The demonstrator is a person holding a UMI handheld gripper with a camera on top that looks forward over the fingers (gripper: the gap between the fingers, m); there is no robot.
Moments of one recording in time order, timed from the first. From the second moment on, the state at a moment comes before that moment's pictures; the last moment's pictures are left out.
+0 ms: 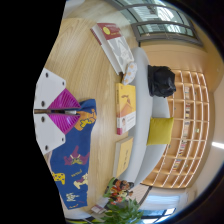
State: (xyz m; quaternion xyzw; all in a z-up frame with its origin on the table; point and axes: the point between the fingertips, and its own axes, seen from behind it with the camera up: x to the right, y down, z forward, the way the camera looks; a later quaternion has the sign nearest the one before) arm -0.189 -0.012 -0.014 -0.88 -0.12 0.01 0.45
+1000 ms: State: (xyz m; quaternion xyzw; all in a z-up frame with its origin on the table) arm 0.152 0.007 0.045 -0.88 0.05 0.04 0.46
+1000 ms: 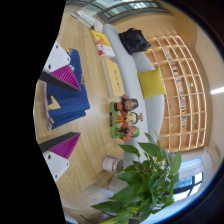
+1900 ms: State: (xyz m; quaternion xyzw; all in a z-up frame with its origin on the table) arm 0.147 -0.284 0.209 -0.85 -0.05 0.02 0.53
